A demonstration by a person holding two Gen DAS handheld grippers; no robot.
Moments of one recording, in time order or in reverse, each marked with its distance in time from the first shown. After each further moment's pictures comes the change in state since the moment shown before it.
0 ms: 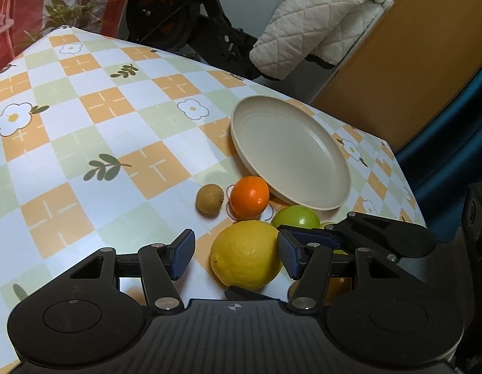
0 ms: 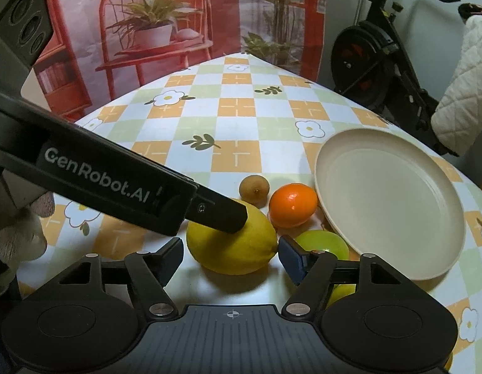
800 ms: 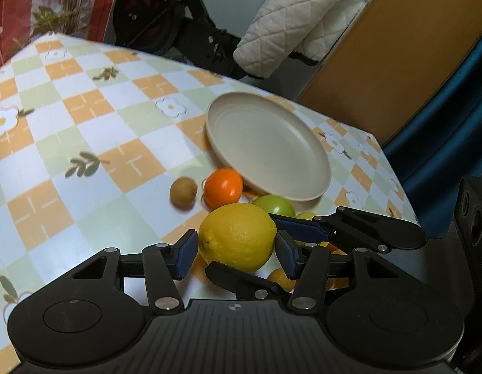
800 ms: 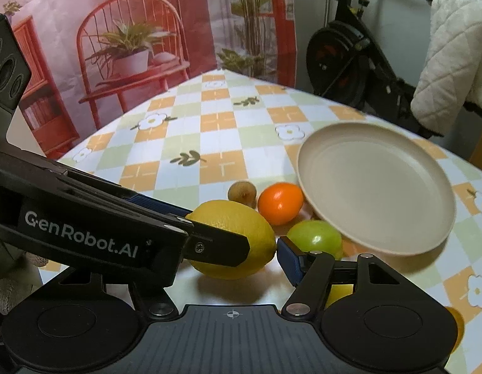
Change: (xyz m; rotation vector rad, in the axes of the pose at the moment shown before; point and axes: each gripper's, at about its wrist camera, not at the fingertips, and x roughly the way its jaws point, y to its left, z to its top) left arm -0.006 -0.019 -0.008 0.041 -0.017 -0.029; right arm -0.018 -0.001 -0.006 0.118 -0.089 -0.029
